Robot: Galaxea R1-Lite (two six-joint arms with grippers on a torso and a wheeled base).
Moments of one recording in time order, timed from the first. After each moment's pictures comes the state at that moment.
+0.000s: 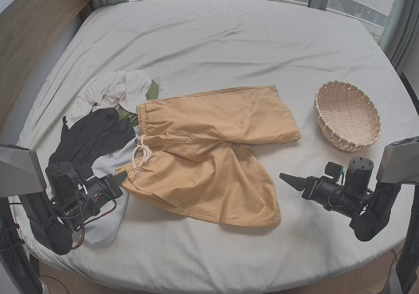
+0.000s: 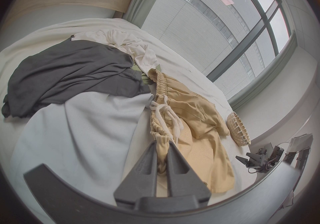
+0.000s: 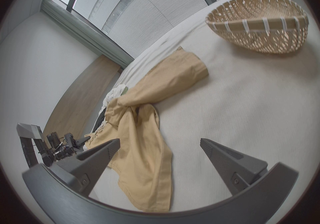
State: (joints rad) left arm -0.15 2.07 -0.27 -1.55 -0.20 -0.51; right arm 0.26 2.19 -0.38 -1.54 0.34 0.51
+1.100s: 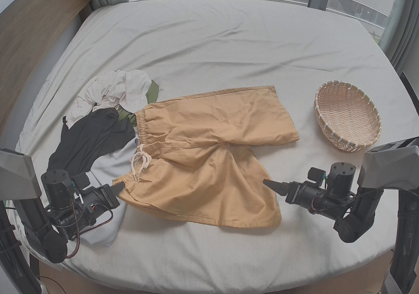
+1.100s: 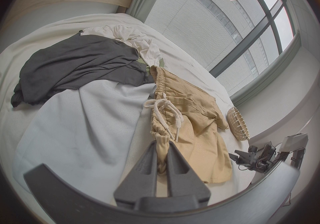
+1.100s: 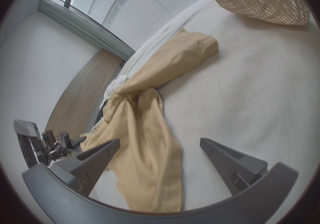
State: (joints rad) left arm -0.15 2.04 -0.19 -1.55 -0.20 -0.51; right arm 0.32 2.31 -0.54 -1.54 0.34 0.55
